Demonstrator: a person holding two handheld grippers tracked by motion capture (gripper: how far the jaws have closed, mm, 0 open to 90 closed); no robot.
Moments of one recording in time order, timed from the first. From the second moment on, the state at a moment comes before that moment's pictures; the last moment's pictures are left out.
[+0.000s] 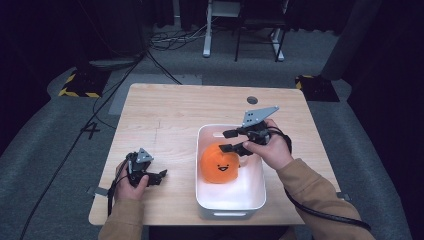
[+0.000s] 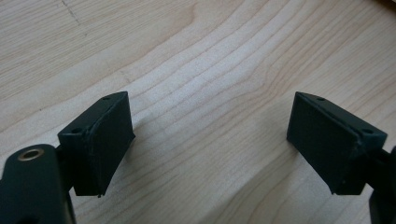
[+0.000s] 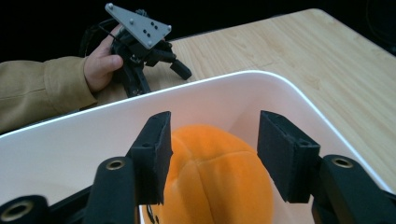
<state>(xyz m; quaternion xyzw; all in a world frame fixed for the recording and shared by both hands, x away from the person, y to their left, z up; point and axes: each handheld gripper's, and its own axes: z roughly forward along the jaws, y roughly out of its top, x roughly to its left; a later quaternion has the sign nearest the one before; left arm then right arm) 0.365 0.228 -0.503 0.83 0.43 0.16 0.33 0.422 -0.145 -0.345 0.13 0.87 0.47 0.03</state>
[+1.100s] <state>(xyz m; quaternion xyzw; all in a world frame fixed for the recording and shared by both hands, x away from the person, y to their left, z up) 0.358 0.232 -0.503 0.83 0.43 0.15 0.33 0.436 -0.278 -0.326 0.26 0.84 0.45 0.15</state>
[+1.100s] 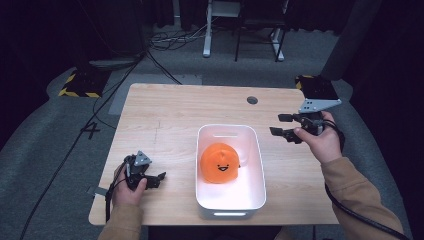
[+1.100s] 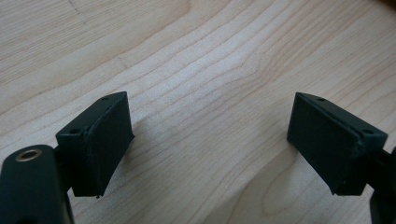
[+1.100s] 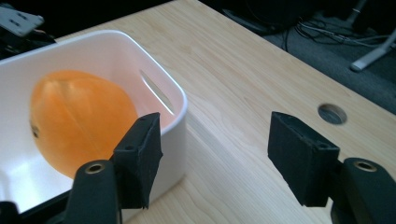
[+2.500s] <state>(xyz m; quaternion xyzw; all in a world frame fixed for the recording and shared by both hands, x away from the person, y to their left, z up) 0.357 0.232 -0.502 0.83 0.43 0.16 0.33 0.427 -0.368 -0.441 0.40 0.84 0.35 0.12</state>
